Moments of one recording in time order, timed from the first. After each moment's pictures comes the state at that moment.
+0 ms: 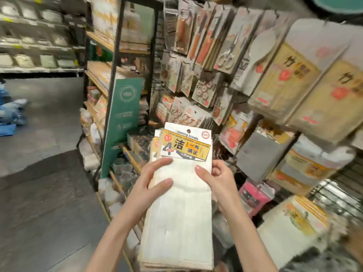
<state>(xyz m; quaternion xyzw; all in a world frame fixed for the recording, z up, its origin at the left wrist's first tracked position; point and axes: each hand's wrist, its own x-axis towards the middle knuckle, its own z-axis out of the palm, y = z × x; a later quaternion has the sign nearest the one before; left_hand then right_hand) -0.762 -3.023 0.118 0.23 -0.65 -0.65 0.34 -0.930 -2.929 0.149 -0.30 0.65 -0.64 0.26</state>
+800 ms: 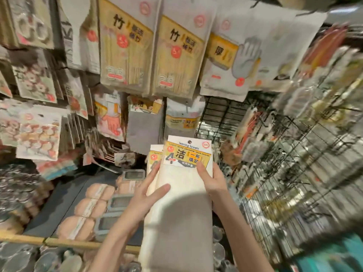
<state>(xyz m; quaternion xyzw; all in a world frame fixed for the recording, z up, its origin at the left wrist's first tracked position) -0.966 -2.937 0.094 -0.01 -0.67 -0.74 0.04 -1.017 -2.762 0.134 0.01 0.67 -0.74 0.03</state>
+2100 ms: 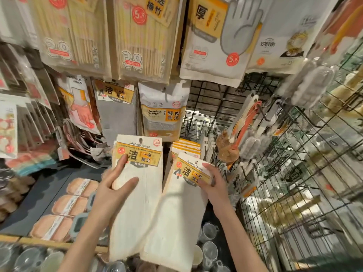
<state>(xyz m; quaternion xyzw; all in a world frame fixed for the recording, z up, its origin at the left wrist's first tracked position) -1.038 -2.917 0.053 0.12 -0.75 -0.64 0.13 -1.120 -2.656 0.024 0.01 0.72 -0.69 0.01</state>
